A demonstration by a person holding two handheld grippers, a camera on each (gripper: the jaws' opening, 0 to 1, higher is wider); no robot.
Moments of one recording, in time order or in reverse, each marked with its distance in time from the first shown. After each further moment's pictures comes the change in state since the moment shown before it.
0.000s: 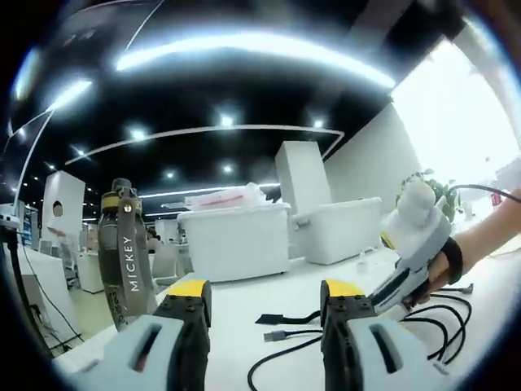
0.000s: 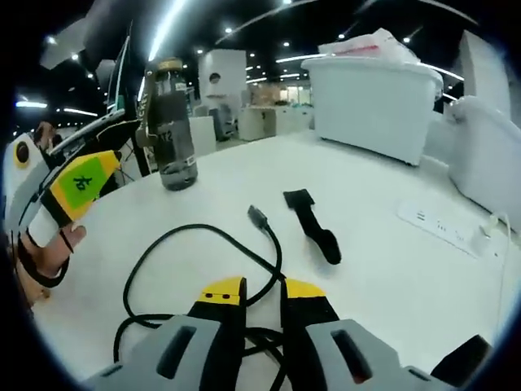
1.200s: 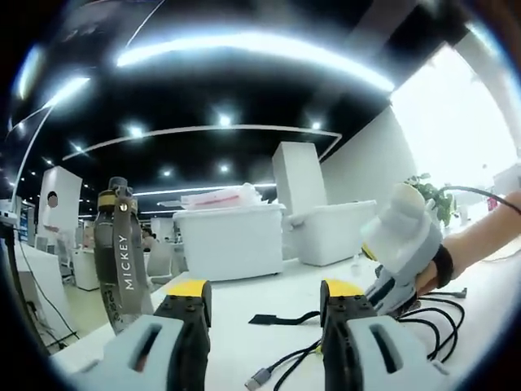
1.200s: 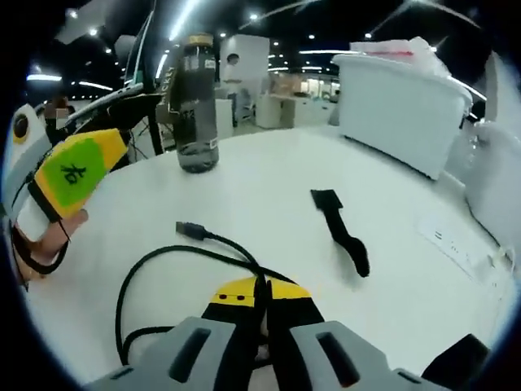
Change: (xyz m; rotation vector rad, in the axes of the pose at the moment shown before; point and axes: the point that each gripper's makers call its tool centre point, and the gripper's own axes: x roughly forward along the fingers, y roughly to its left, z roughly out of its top) left arm -0.001 -0.005 0.002 -0.007 0.000 -0.019; right arm -0.001 0.041 -0.004 -0.199 0.067 0.062
